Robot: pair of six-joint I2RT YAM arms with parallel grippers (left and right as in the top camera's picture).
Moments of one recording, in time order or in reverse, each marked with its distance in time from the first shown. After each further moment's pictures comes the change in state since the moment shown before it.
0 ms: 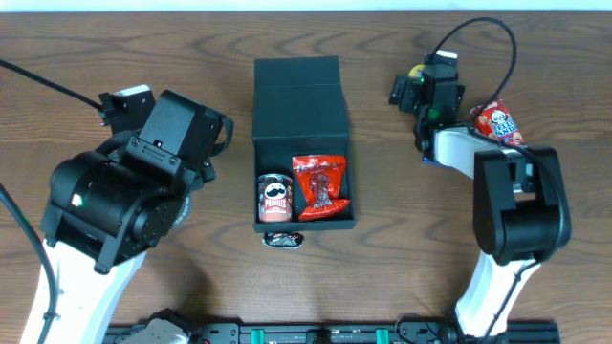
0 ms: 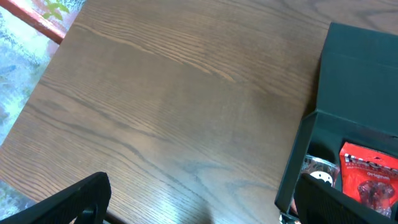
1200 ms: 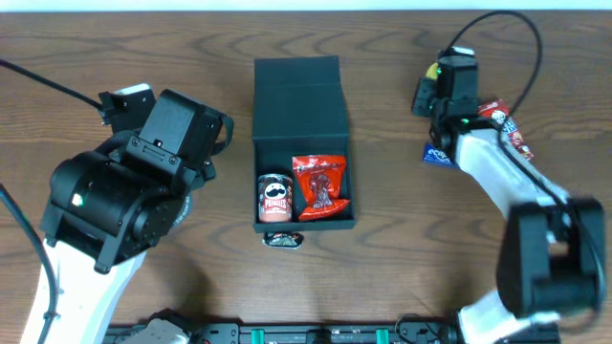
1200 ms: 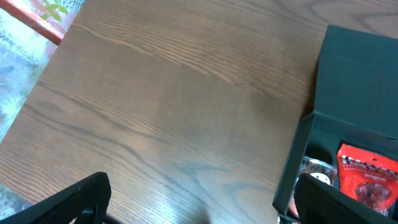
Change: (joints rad) left arm 0.000 0.000 0.000 0.009 0.000 0.000; right arm -0.008 -0.342 0.002 -0.467 -0.034 0.026
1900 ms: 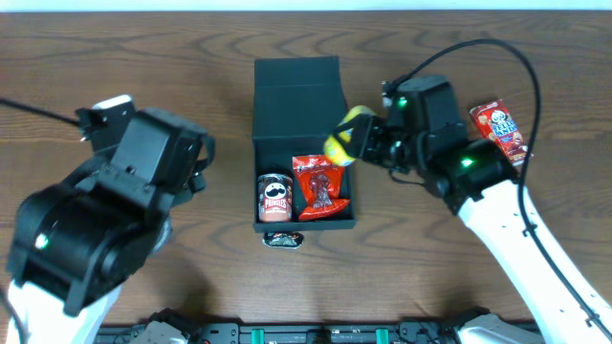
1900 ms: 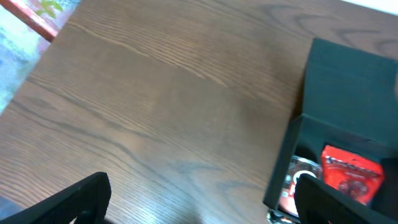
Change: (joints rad) left arm 0.000 -0.091 0.000 -0.008 0.023 -0.019; right arm 0.347 -0.361 0.111 -0.549 -0.527 0.573
